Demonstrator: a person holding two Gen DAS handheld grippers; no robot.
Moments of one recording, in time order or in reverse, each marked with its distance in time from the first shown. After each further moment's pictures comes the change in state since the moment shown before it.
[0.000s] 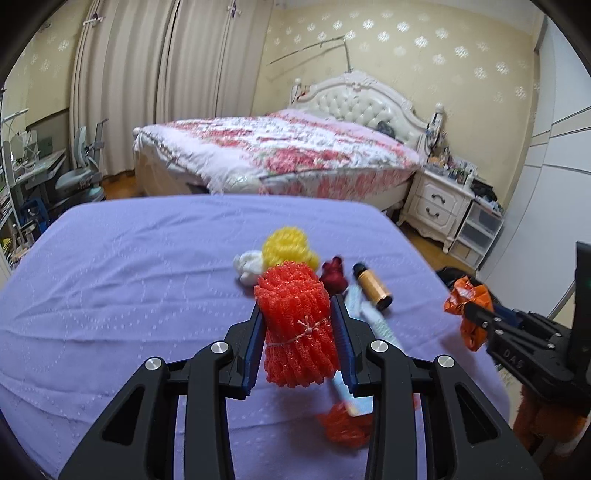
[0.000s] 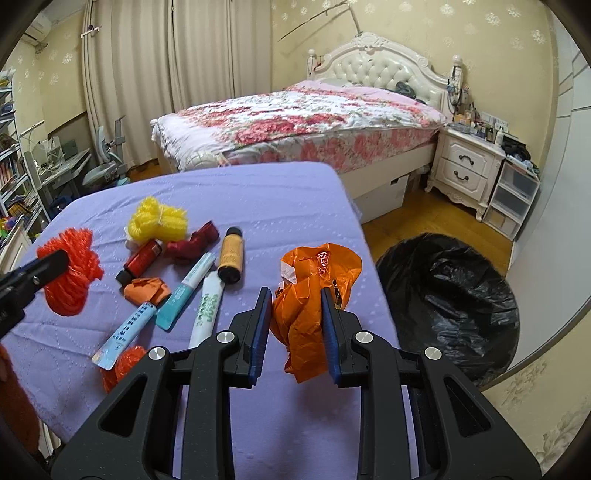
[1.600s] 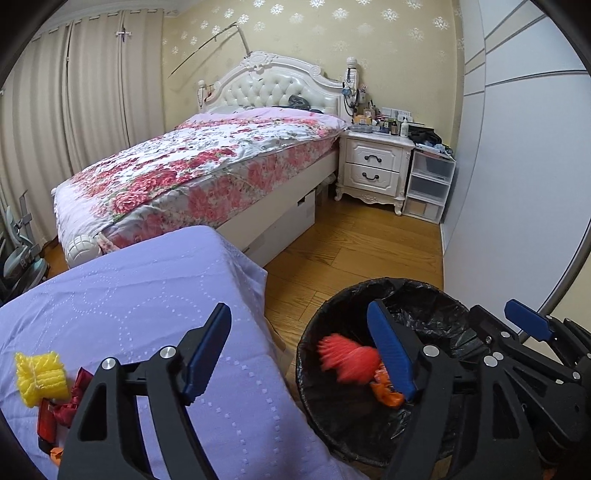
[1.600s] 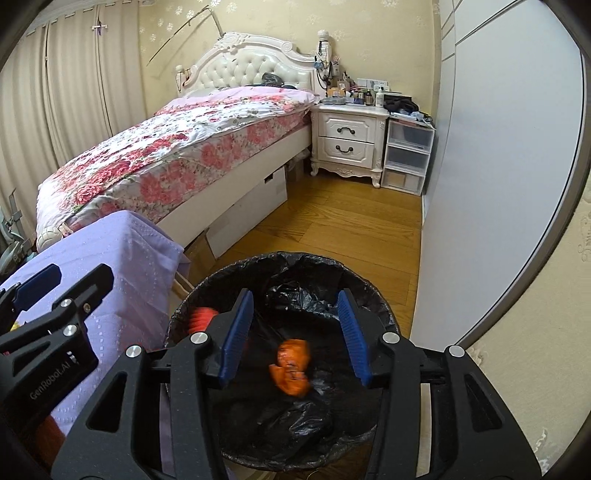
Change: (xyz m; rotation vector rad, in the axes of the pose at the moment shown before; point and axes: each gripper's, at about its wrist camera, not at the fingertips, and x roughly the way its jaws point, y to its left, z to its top) left arm 0.172 -0.233 0.047 0.292 0.067 -0.125; right arm 0.044 -0.203 0.021 0.313 -0.003 -0.332
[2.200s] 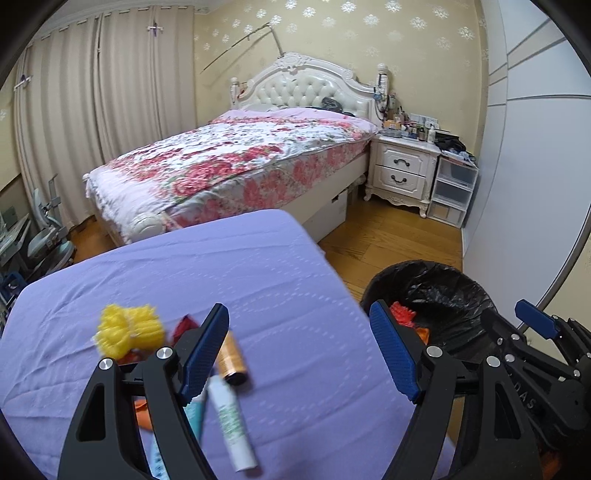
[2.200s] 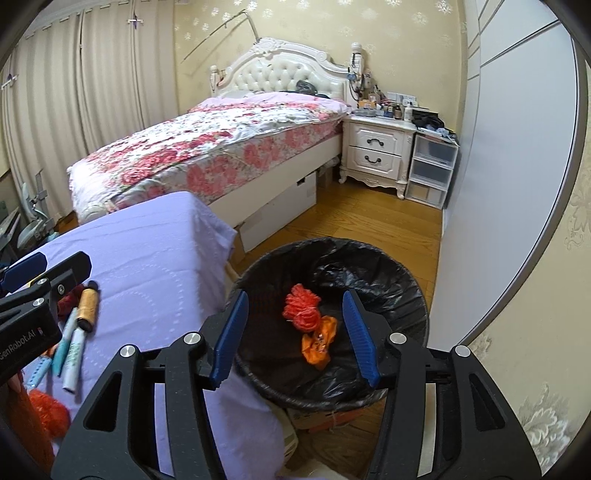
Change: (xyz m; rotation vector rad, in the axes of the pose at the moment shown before) left arm -0.091 0.061 -0.034 -0.055 0.007 0.098; right arm -0.070 0.045 -0.035 -0.080 -0.030 0.094
